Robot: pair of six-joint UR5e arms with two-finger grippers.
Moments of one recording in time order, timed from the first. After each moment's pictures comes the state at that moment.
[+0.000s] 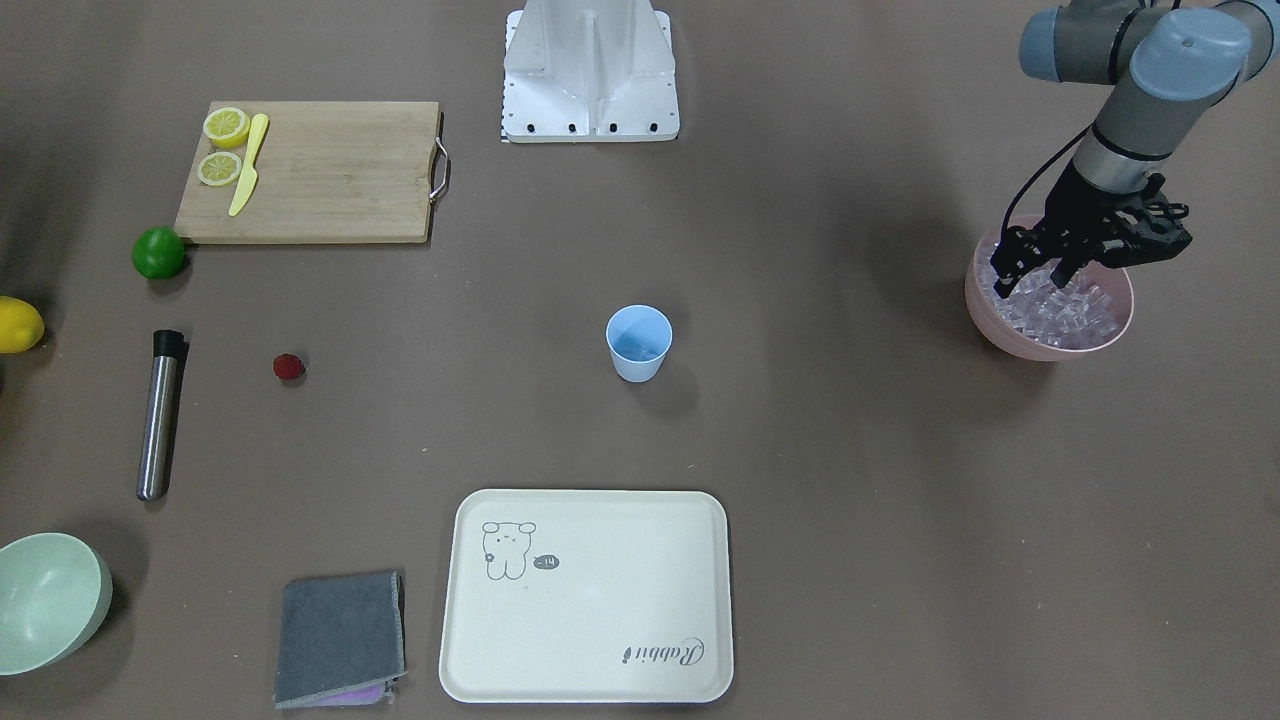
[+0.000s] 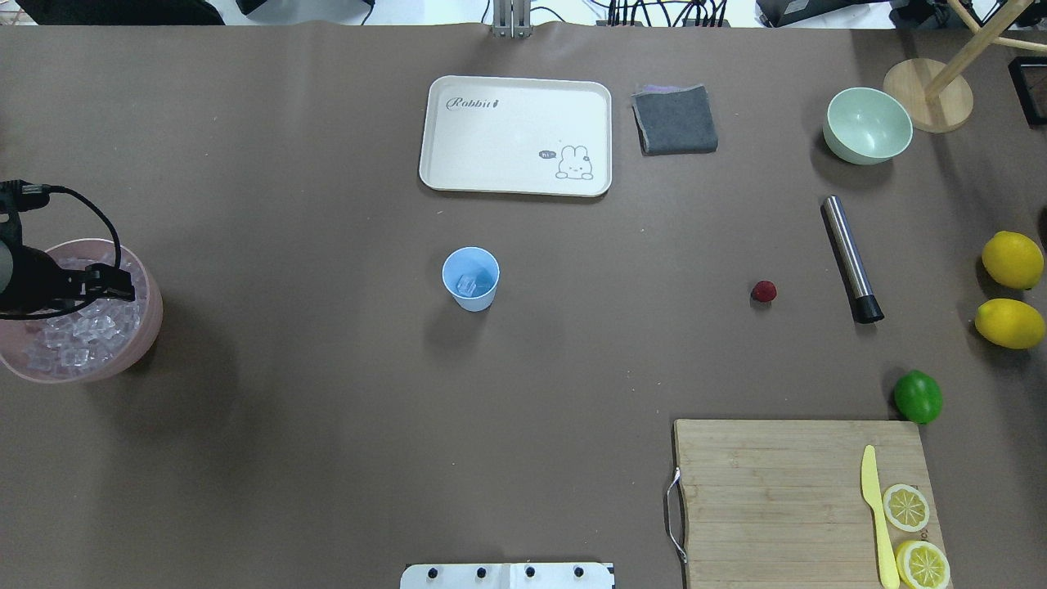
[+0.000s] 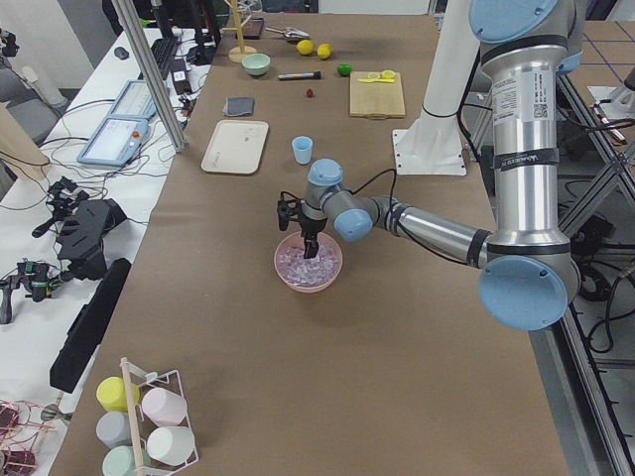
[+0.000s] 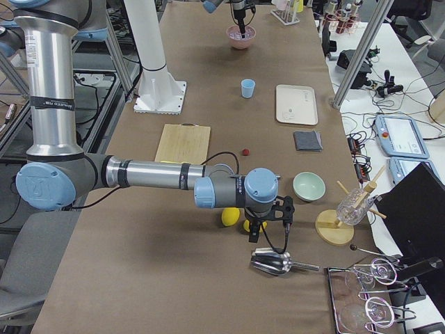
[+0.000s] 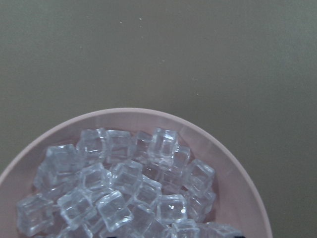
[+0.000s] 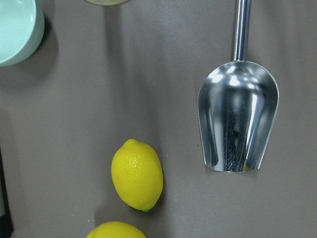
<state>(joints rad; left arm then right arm) -0.86 -1.46 -1.90 -2.07 -1.96 -1.12 1.57 -1.58 1.56 -1.46 2.44 0.16</state>
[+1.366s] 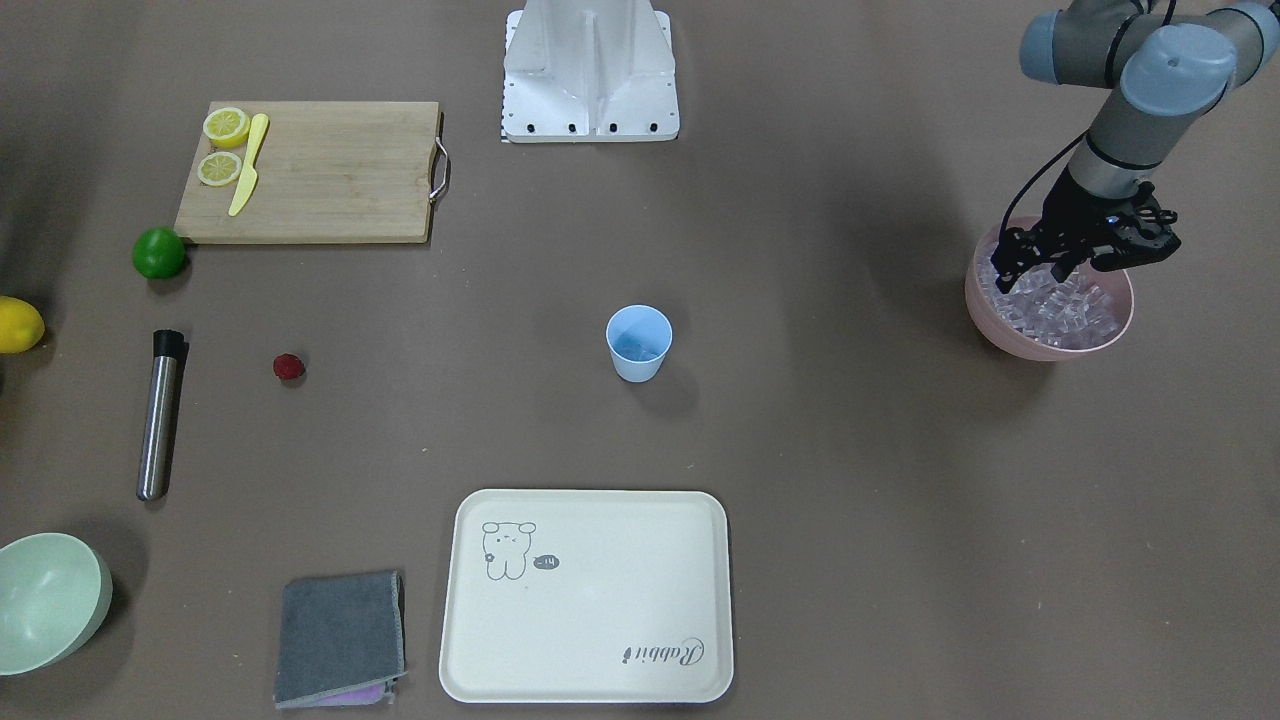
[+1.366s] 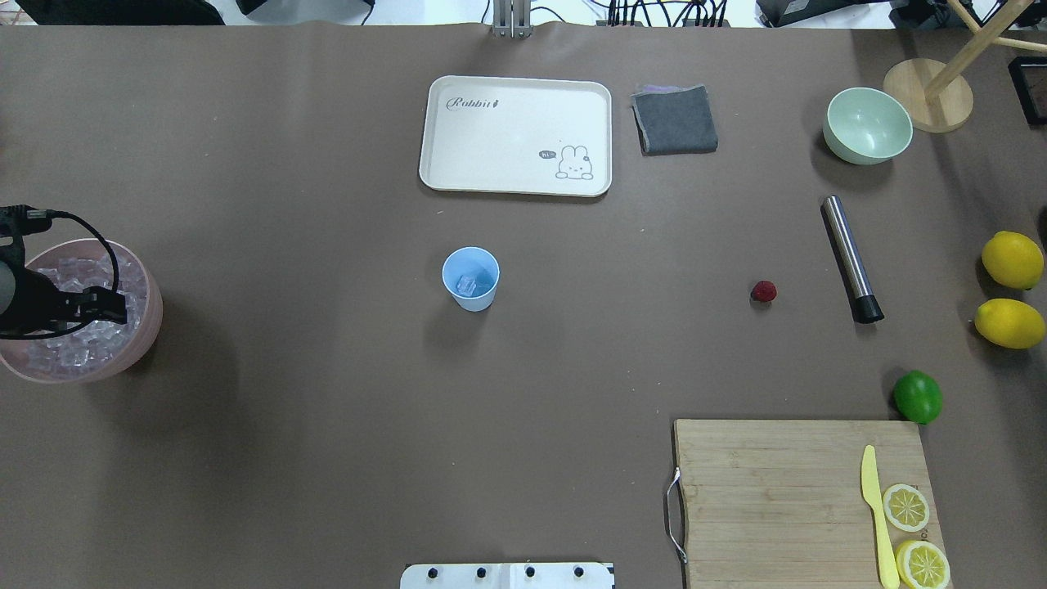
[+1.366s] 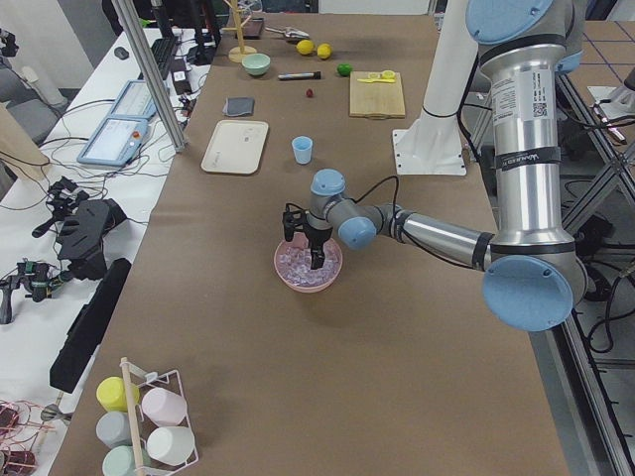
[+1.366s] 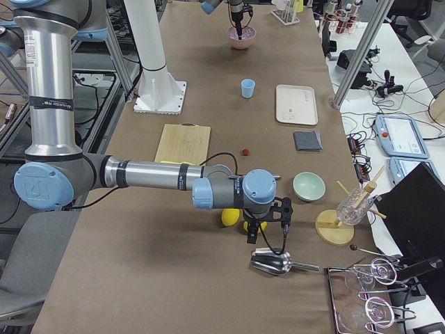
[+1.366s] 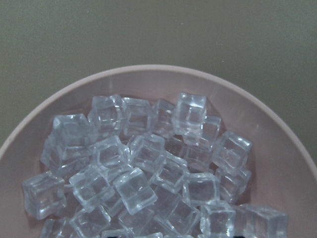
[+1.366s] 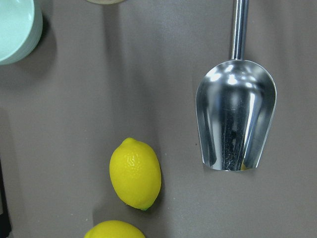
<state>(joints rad) -0.83 -1.43 -1.87 -2.07 -1.96 -1.11 1.58 -1.58 1.56 -1.46 2.43 0.15</state>
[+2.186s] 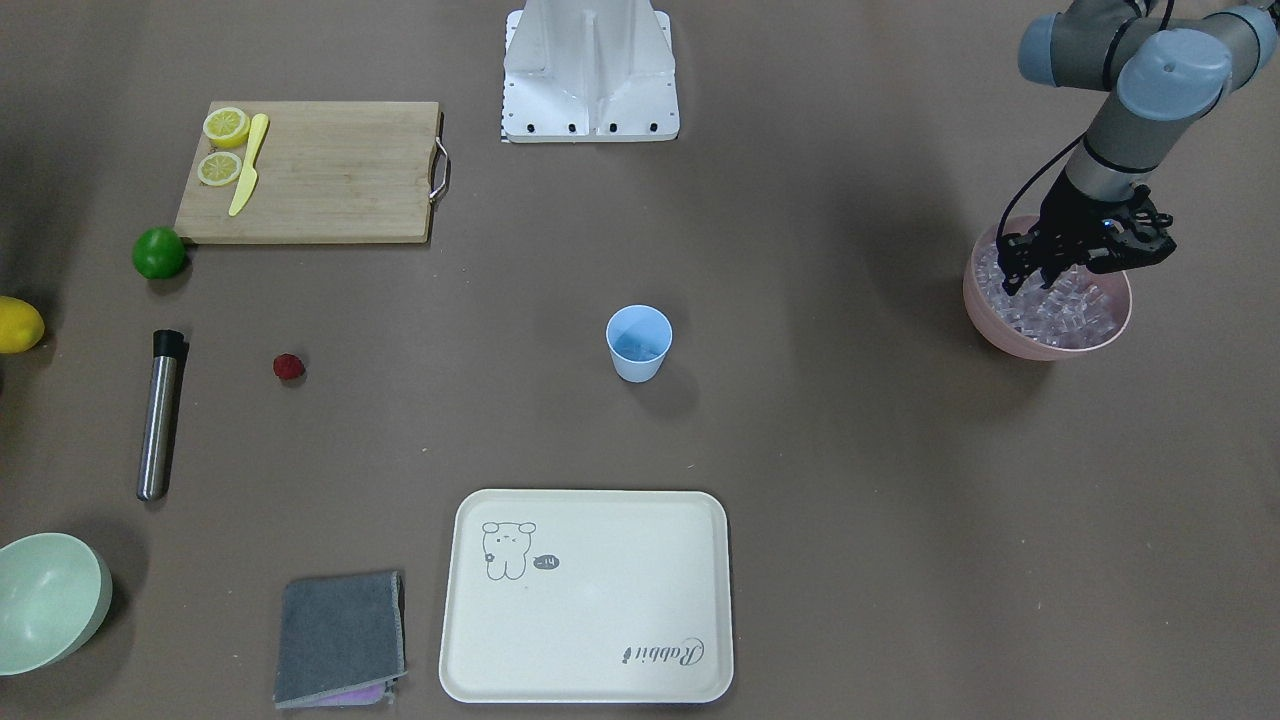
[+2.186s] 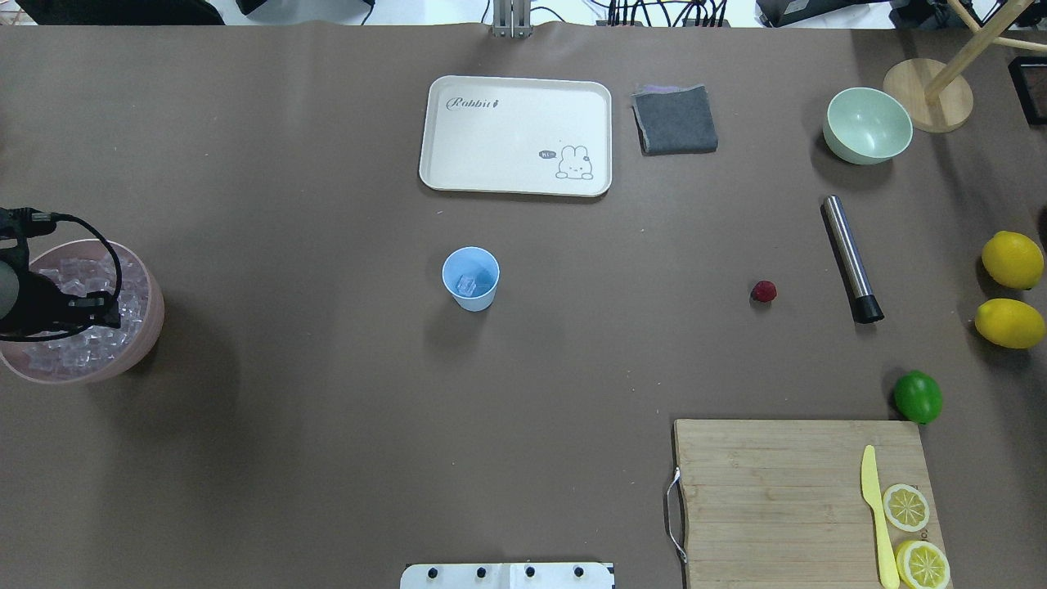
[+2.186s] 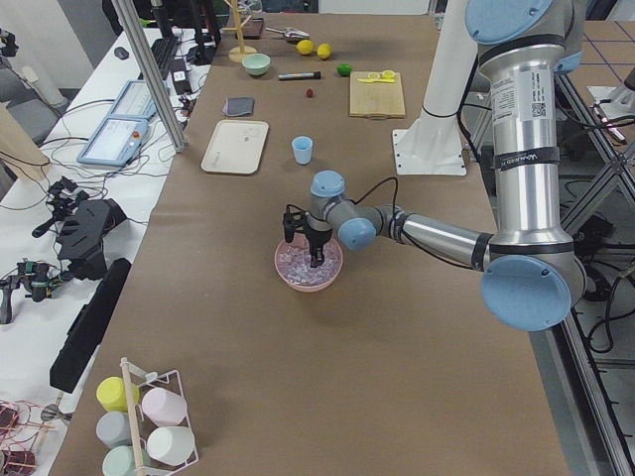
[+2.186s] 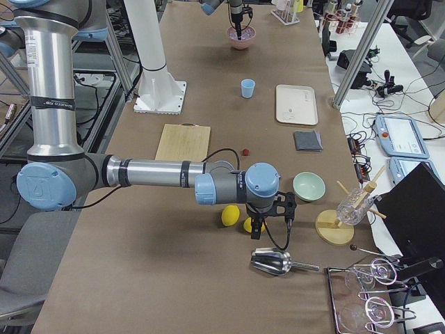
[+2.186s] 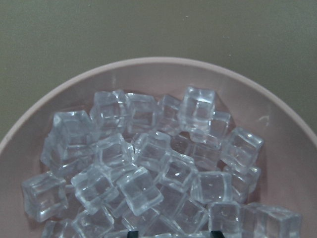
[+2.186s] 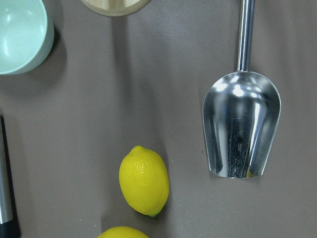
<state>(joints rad) -0.83 -1.43 -1.88 -2.07 -1.97 -1.10 1.58 -1.58 1.58 -1.46 2.43 0.18</state>
